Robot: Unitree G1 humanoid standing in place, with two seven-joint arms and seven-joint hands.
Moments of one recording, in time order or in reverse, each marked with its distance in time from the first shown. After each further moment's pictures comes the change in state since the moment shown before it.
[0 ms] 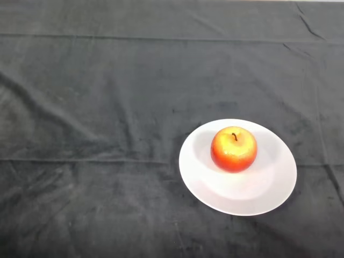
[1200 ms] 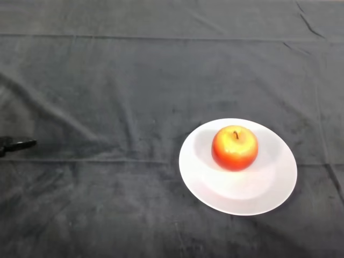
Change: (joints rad) left arm -0.048 -0.017 -0.327 -0.004 0.195 -0.188 -0.082; right arm 0.000 0.000 0.000 0.000 0.000 0.000 0.000
